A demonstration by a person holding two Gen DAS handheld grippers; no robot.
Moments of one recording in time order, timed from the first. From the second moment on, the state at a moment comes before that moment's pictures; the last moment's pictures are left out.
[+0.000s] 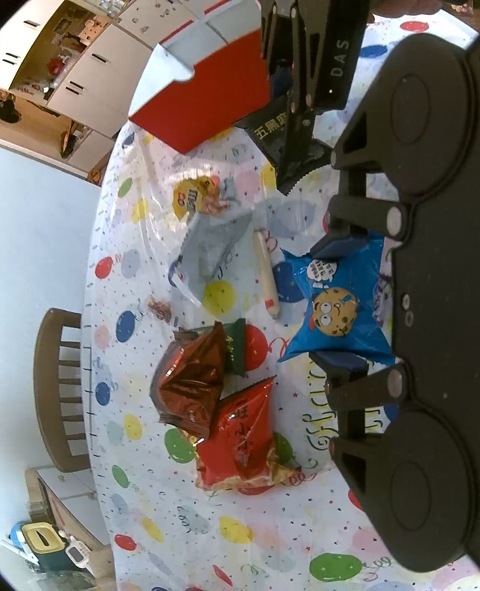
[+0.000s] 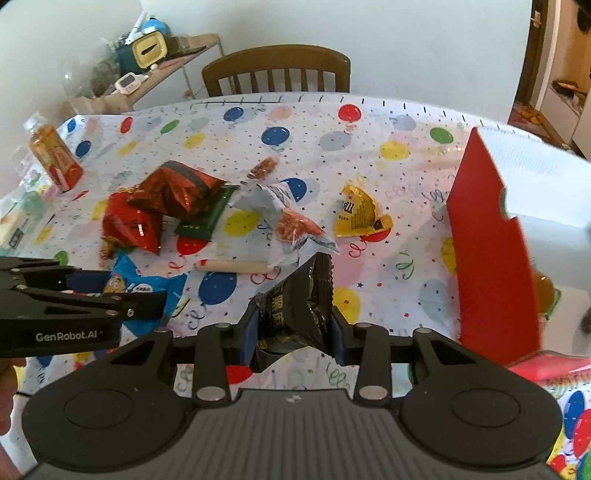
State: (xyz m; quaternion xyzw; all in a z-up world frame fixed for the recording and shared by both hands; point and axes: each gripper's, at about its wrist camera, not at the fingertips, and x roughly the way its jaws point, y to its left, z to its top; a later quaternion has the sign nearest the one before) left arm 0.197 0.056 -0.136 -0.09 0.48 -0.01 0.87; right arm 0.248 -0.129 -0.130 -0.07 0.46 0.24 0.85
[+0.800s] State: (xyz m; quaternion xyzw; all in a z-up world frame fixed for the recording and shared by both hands) left arm 0.180 -0.037 -0.043 -0.07 0.42 -0.09 0.90; right arm 0.217 -0.241 -0.031 -0.06 0.42 0.24 0.87
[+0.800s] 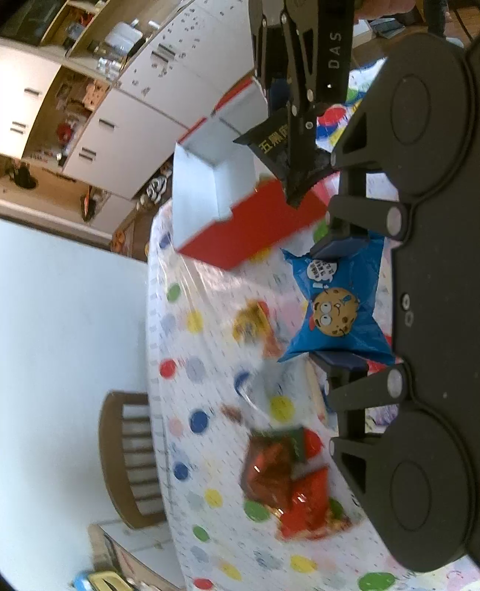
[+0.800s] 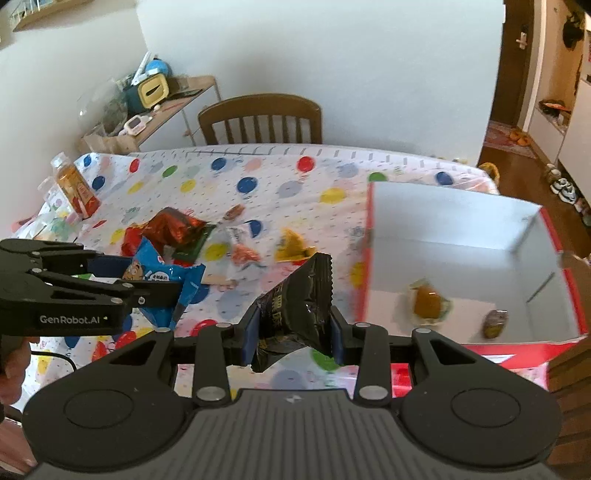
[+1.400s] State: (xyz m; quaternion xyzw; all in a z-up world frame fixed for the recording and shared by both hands) left arm 0.237 -0.163 -0.018 -0.03 0.40 -0.11 0.91; right arm 0.273 -0.367 -0.017 -0.05 0.41 0.21 0.89
